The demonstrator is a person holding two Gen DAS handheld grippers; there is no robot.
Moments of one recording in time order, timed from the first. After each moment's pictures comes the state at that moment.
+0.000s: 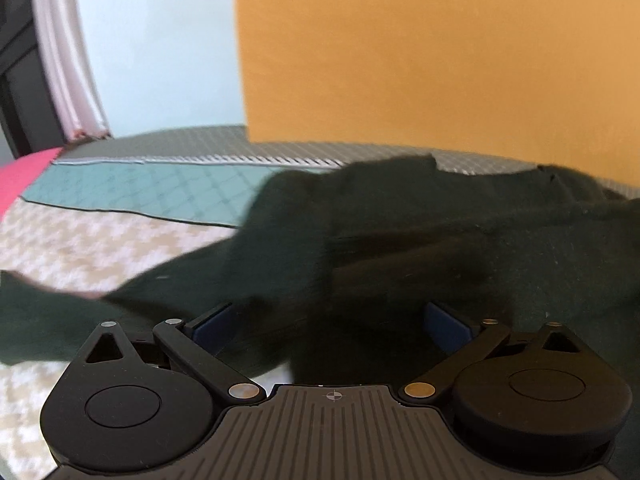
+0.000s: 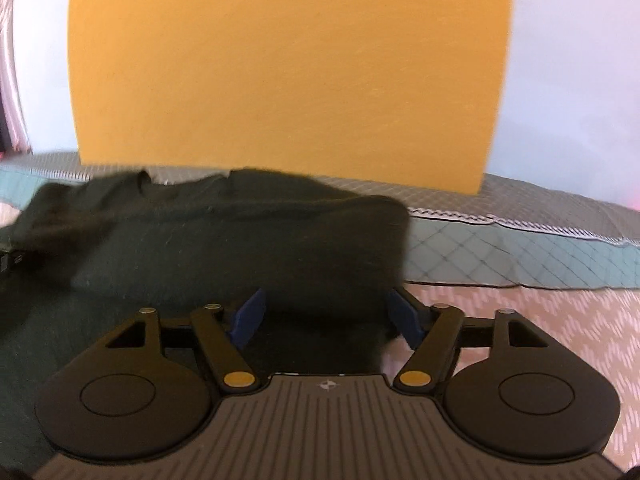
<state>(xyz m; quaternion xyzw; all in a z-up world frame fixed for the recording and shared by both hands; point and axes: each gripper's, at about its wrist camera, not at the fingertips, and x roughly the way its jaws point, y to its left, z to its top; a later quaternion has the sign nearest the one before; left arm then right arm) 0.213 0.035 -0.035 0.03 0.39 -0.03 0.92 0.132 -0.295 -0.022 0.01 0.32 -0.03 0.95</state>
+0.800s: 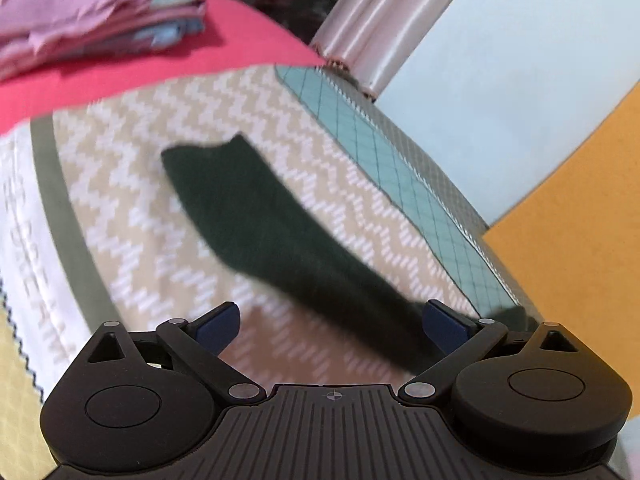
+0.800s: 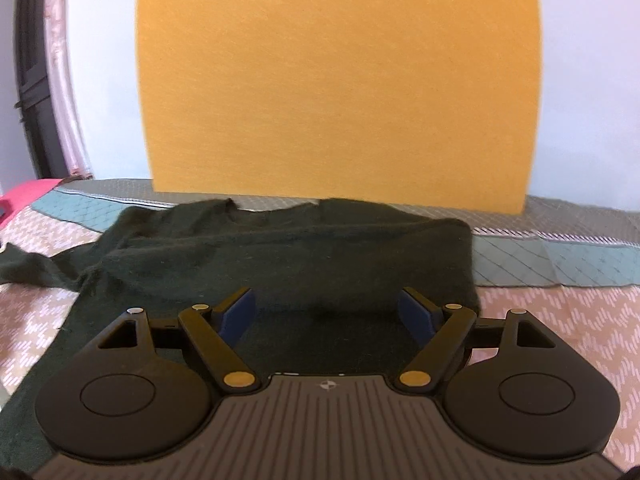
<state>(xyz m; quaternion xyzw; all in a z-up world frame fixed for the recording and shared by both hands) 0.155 0.262 -0.006 -0.30 0.36 0.14 0.87 0.119 -0.233 -0.001 0.03 0.28 0.04 0.96</state>
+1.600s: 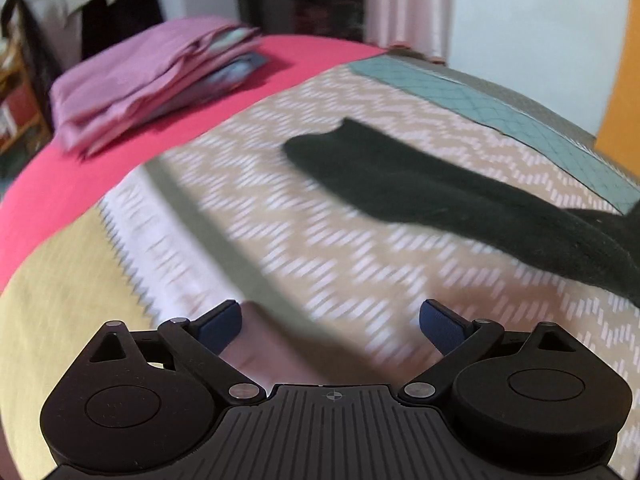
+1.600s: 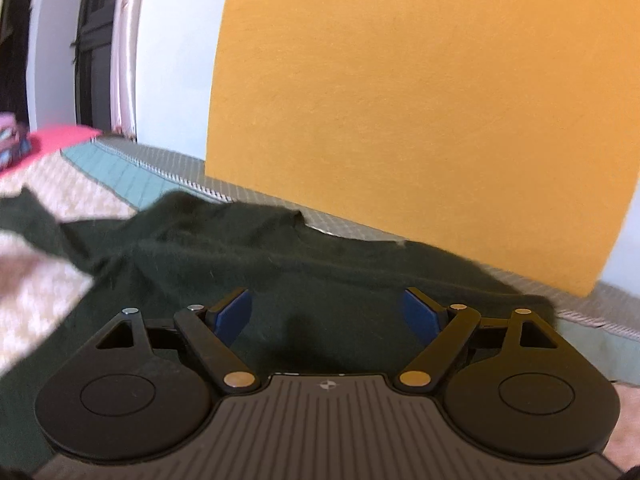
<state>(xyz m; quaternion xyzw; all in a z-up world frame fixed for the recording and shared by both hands) 0.105 0.259 -0.040 -0.10 0.41 0.27 0.86 0.170 -0.158 -0.015 -0.06 0.26 0.10 0.96</state>
